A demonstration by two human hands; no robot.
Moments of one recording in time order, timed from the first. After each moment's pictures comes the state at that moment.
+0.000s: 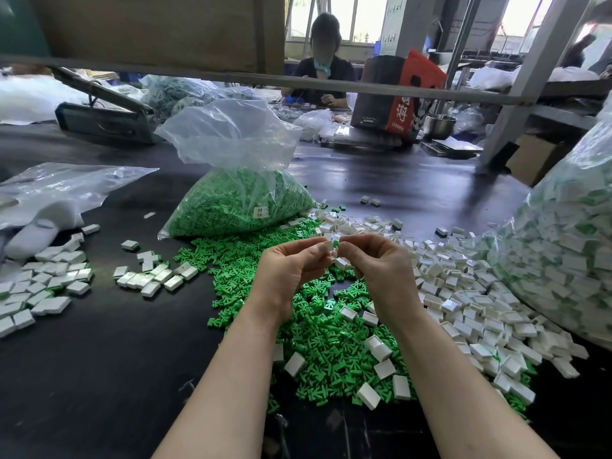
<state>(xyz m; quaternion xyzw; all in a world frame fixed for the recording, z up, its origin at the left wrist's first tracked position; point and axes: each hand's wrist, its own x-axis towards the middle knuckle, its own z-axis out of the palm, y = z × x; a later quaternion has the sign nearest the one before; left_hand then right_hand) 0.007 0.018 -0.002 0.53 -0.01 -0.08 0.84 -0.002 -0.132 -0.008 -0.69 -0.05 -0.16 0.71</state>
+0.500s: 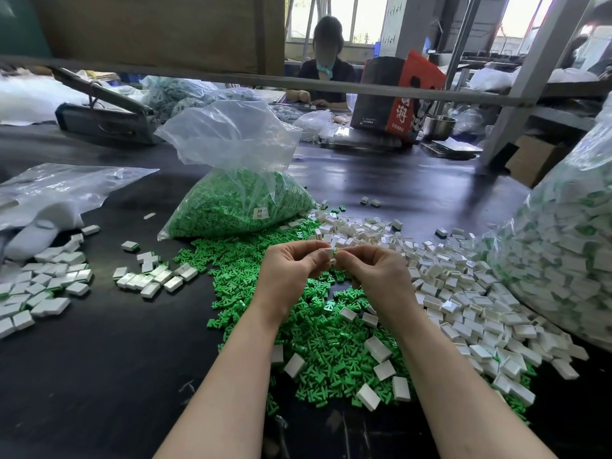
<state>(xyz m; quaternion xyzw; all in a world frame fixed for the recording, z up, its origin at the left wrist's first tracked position) 0.009 0.017 -0.007 0.65 -0.07 0.01 0.76 -0.004 -0.135 -0.013 -0.75 -0.05 -0.13 0.65</state>
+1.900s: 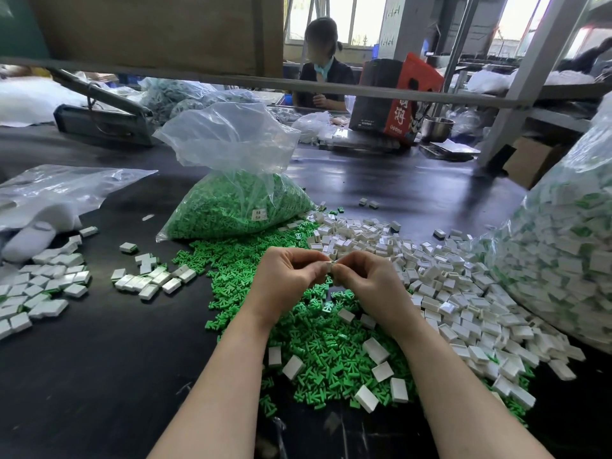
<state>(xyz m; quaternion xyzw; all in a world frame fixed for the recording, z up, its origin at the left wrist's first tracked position) 0.009 0.025 -0.010 0.73 -0.12 0.03 0.68 -0.004 -0.139 -0.018 -0.82 -0.10 -0.09 0.55</state>
